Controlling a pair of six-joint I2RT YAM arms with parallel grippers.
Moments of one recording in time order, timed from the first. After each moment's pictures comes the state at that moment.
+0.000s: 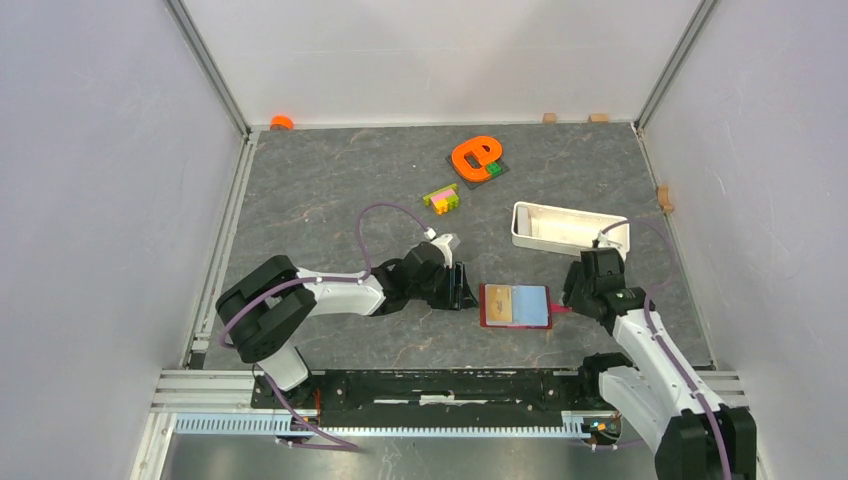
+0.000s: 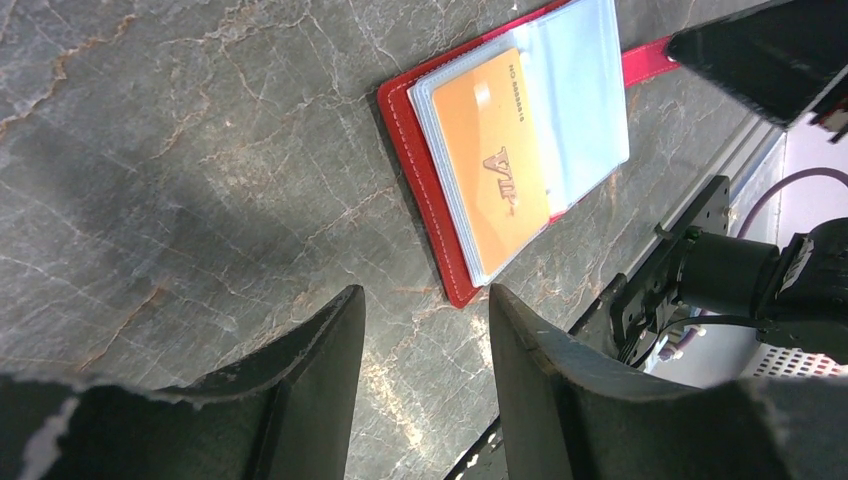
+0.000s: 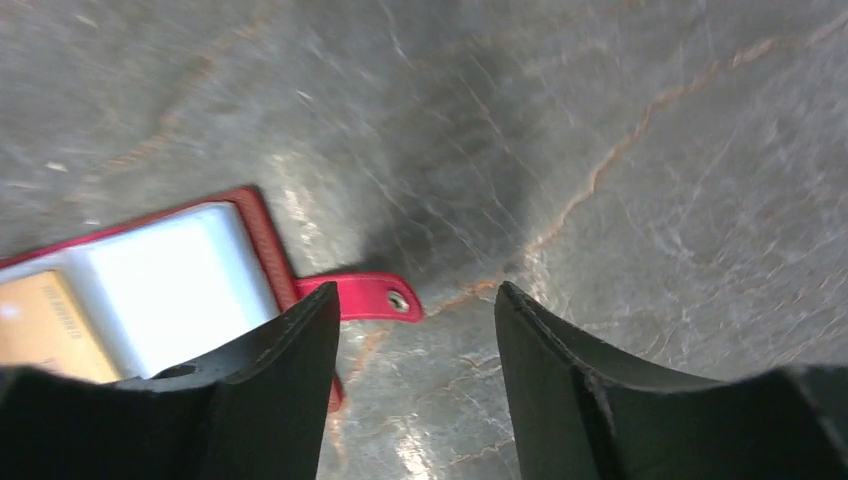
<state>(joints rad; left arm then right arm) -0.94 1.64 0.73 0.23 0.19 -0.79 0.15 0.84 0.44 -0.60 0.21 0.43</state>
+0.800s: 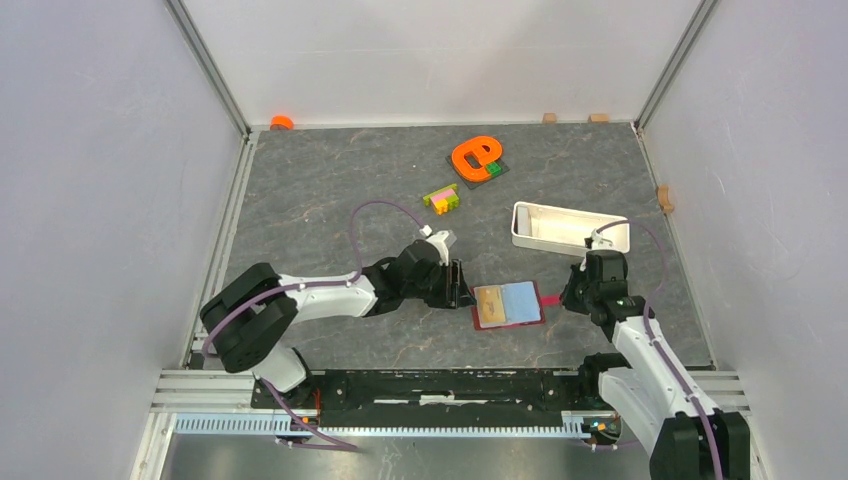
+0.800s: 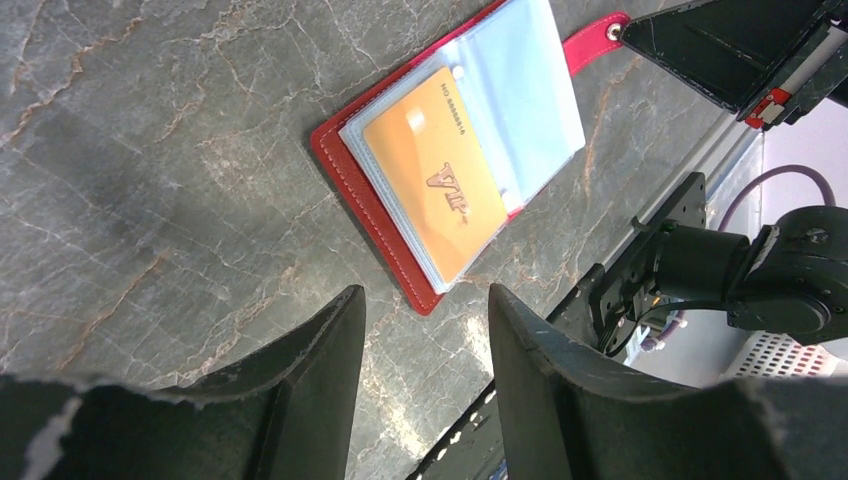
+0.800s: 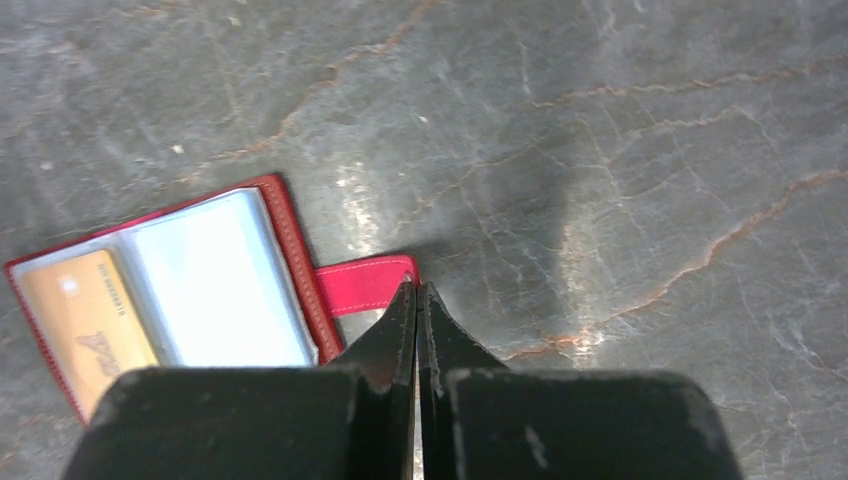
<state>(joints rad) -0.94 1.57 0.73 0.18 0.18 -0.79 0.09 0.84 0.34 -0.43 0.01 0.36</state>
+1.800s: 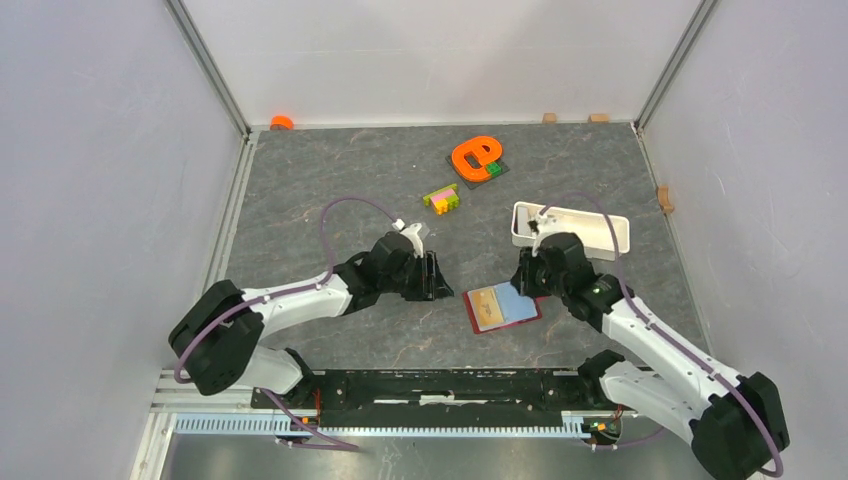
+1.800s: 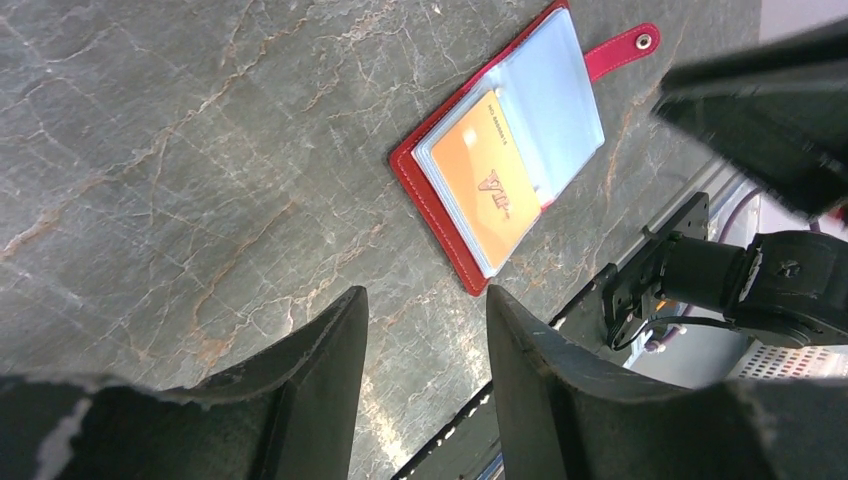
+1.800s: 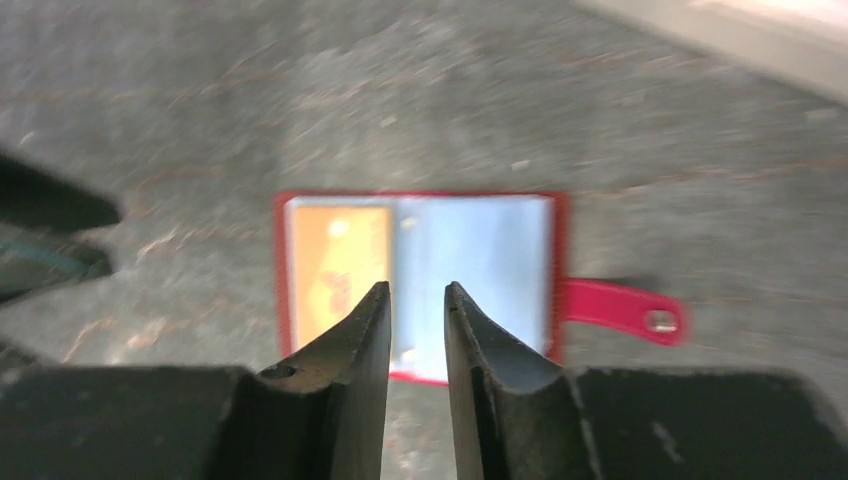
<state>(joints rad) -0.82 1.39 0.66 0.05 0.21 -0.76 0.55 0.92 0.51 -0.35 -0.04 0.41</state>
